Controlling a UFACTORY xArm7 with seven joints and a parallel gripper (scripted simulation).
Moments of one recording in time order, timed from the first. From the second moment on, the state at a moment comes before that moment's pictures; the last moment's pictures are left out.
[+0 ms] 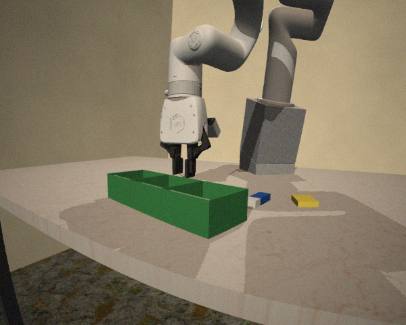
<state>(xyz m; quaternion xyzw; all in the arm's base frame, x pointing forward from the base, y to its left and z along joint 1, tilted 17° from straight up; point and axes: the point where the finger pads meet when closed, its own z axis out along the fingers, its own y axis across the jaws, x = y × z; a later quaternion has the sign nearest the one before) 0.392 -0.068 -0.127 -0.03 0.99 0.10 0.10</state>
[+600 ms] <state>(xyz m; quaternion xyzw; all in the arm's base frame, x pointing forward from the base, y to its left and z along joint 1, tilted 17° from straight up) 0.386 -0.075 -0.095 -0.03 0.99 0.10 0.10</state>
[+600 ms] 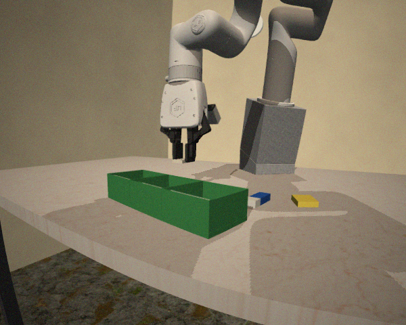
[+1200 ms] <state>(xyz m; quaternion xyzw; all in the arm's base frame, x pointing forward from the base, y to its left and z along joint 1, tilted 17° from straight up) 0.408 -0.063 -0.080 -0.03 0.99 0.10 0.11</state>
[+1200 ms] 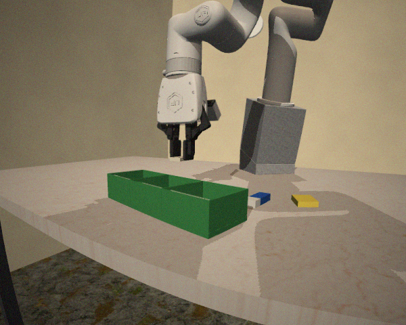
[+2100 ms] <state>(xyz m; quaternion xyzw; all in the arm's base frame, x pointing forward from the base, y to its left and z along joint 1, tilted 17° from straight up) 0.507 -0.012 -0.049 -0.37 0.92 0.06 0.13</state>
